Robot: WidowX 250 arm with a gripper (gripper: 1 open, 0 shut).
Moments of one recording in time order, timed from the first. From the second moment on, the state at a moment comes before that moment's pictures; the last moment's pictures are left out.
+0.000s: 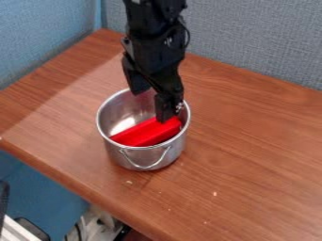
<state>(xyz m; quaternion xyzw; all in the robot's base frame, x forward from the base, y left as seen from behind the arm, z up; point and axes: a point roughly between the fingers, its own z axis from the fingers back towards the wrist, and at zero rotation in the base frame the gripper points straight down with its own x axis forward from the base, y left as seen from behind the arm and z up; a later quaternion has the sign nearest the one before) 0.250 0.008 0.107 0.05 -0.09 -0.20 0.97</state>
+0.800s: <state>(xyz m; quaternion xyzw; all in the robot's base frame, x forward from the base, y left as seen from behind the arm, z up) 0.248 0.007 0.074 0.05 -0.07 -0.18 0.98</state>
